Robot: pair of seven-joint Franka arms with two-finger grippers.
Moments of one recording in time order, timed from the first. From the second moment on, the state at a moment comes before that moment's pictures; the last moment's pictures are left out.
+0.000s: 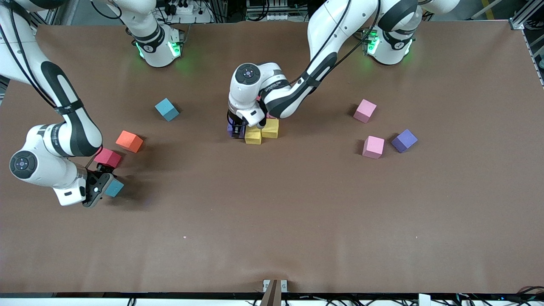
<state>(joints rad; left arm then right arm) -0.76 0.88 -0.33 -1.42 0.16 2.49 -2.58 -0.51 0.65 0.39 -1.77 -0.34 2.29 -1.03</state>
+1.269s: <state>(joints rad) -0.76 0.91 -0.34 -1.43 0.15 2.49 -2.55 -0.54 0.60 0.44 -1.81 -0.34 2.36 -1.05</state>
